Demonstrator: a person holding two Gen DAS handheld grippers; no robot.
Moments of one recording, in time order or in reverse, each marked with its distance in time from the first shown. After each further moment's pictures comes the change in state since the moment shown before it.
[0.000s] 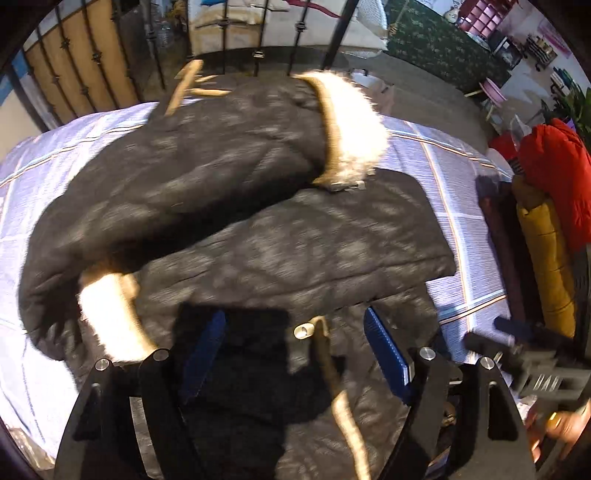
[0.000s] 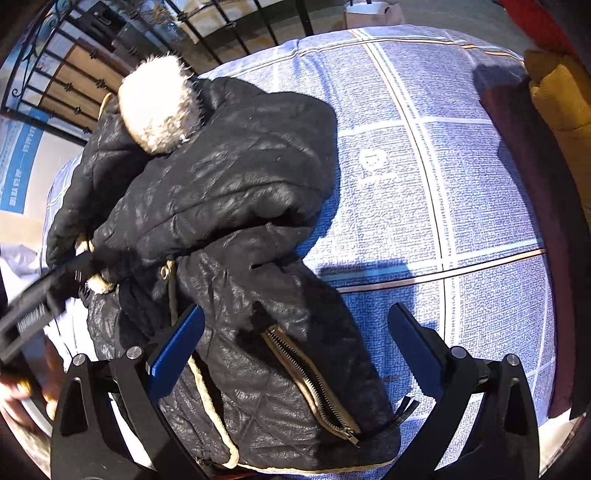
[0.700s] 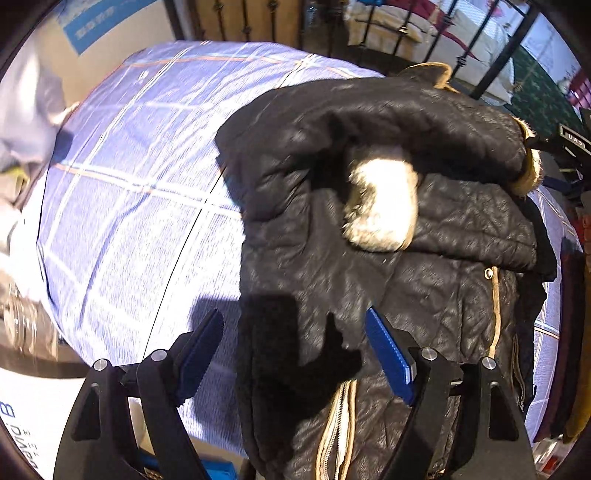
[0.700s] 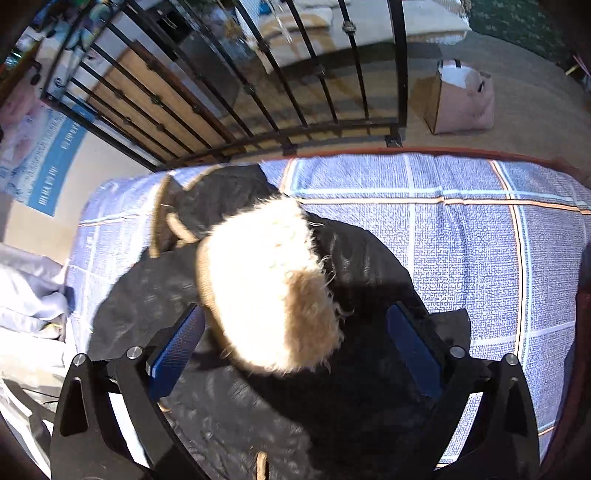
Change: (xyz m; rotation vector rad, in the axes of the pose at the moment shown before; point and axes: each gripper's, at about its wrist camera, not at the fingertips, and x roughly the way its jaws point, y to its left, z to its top) left arm -0.072 0.148 -0.133 -0.384 0.006 0.236; right arm 0.042 0.121 0.162 -0.194 -0.097 0.136
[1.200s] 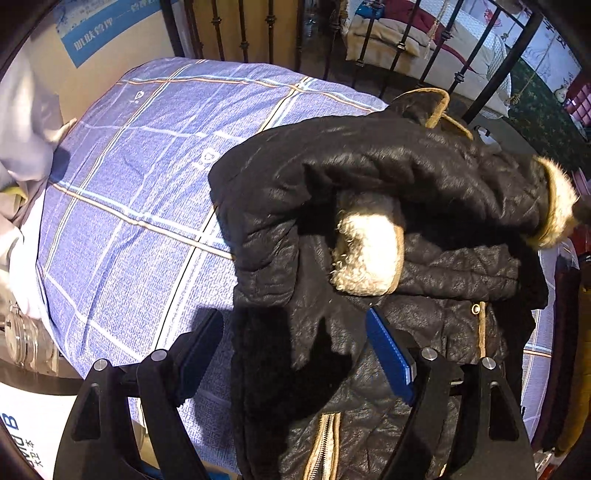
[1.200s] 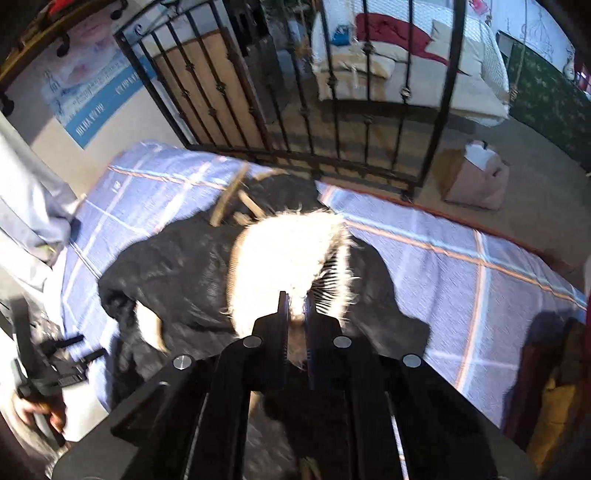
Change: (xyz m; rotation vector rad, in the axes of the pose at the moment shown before) left arm -0.007 -0.022 0.033 0.024 -0.060 -0.019; right arm -0.096 0.036 -0.049 -0.316 -0.101 -0.068
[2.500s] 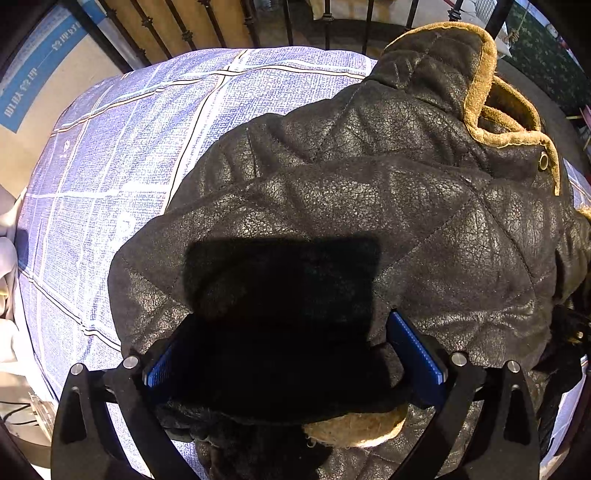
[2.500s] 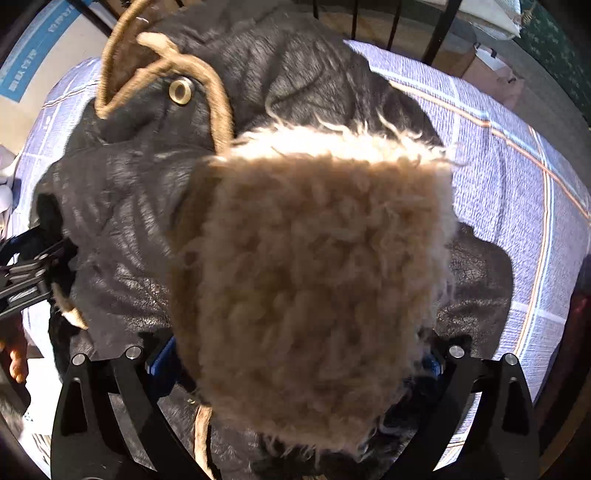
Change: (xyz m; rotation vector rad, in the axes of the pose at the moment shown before) left arm 0.131 -0.053 0.106 0.176 0.137 0.094; right arm 0.139 -0.009 -0.033 0.056 0.375 -0.062
